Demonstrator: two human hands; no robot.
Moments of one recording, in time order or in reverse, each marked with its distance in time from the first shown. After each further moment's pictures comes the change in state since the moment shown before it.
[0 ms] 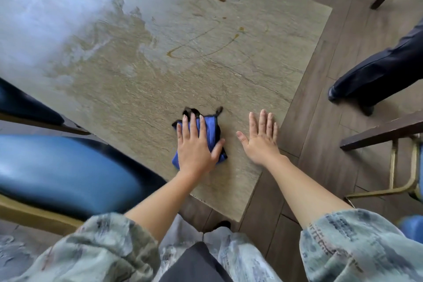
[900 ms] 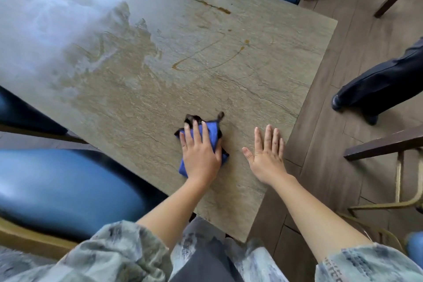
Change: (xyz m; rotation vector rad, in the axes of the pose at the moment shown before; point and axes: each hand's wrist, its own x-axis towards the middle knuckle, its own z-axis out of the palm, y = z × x) left_hand 0.028 0.003 0.008 -0.039 0.034 -0.123; right_hand 0.004 0.003 0.006 0.008 0.055 -0.008
